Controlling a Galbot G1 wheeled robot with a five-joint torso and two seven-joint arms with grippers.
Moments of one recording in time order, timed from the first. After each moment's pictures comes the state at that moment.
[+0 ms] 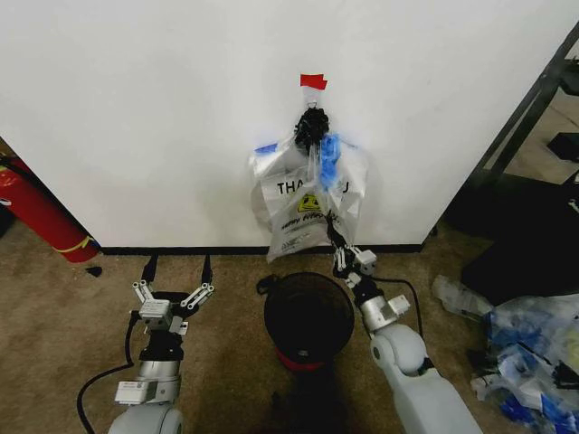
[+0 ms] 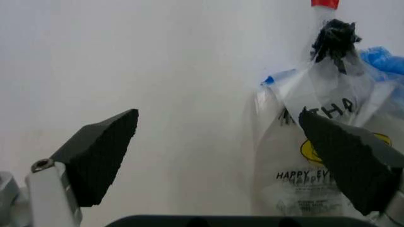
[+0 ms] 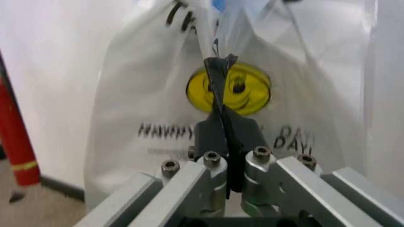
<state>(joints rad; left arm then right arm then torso) 1.61 -1.50 -0.60 -2.13 -0.06 -0.47 0.07 -1.20 1.35 0.35 1.70 0.28 0.32 -0.29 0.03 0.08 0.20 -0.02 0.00</state>
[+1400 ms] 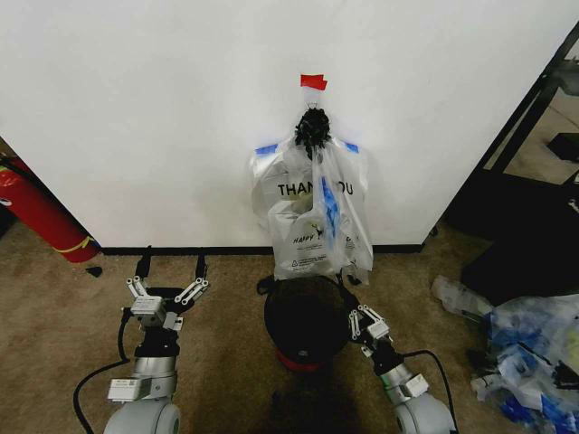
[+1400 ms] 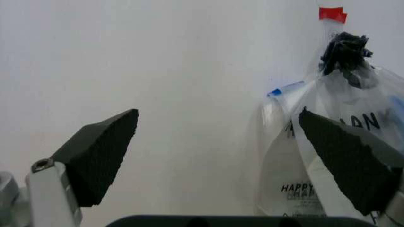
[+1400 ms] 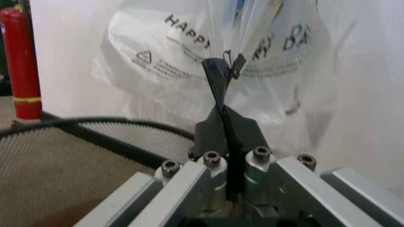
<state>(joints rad) 1.58 -1.49 -0.60 -2.12 -0.11 -0.48 0.07 -1.43 1.38 0.44 1.64 0.09 0.63 -0.34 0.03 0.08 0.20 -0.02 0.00</state>
